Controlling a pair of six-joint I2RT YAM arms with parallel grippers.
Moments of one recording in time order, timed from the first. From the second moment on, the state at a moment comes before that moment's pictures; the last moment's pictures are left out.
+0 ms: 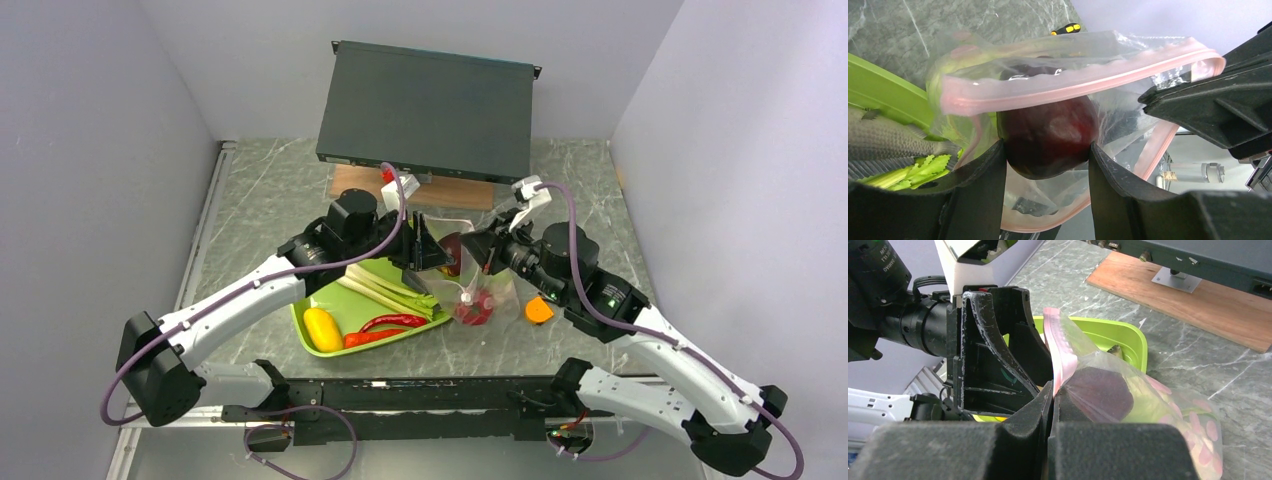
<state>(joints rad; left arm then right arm) -0.79 1.26 1.06 -0.14 0.42 -0.67 0.86 0.82 0.99 -0.33 0.12 0.41</state>
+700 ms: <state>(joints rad) -0.79 1.17 1.06 -0.24 0.36 -0.59 0.86 0.86 1.01 -0.33 0.17 0.41</state>
